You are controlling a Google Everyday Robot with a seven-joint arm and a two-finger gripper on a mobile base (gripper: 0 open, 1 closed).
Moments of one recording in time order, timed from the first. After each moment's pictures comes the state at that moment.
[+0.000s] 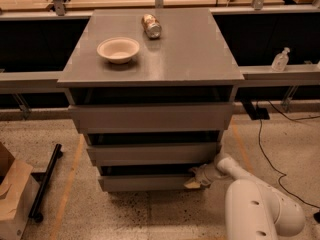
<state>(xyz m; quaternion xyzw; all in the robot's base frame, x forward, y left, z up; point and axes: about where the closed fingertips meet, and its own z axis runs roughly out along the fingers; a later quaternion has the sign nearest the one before) 0.672 -0.158 0.187 -0.54 0.77 0.22 0.24</state>
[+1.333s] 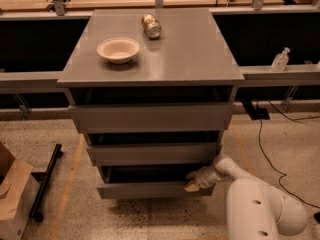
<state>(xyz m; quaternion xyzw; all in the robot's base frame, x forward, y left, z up) 0.653 -0.159 0.185 -0.53 0.78 0.23 0.22</state>
